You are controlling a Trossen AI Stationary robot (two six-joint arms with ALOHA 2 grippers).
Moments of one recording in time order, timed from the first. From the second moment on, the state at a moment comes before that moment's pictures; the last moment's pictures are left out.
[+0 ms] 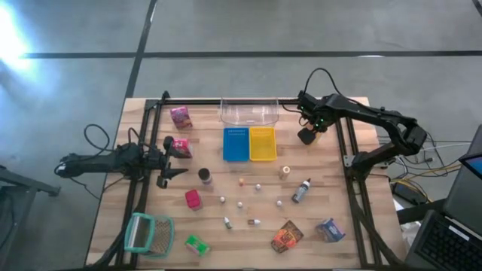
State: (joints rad) left arm 0.00 0.03 0.01 0.07 0.07 -0.01; right arm -0.68 1.42 0.96 -1.05 0.13 0.26
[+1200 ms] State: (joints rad) left arm 0.00 0.03 0.01 0.07 0.07 -0.01; right arm -0.69 1.42 0.90 -0.94 0.05 0.23
